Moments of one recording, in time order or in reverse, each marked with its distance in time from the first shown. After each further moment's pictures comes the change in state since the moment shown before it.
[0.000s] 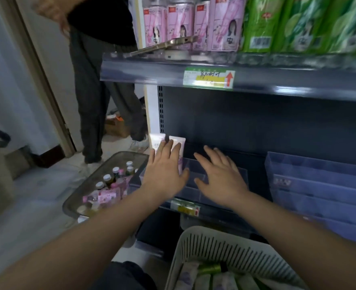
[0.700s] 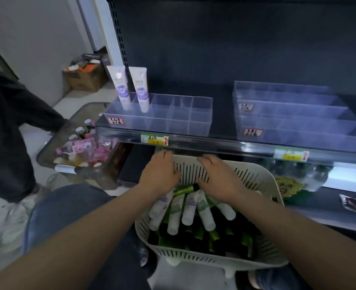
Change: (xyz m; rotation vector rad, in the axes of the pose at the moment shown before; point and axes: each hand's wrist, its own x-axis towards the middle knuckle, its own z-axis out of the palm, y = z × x) left_hand -0.125 0.053 0.106 -0.187 -0.377 -0.014; right_hand -0.163 0.048 0.085 0.149 -0.224 0.150
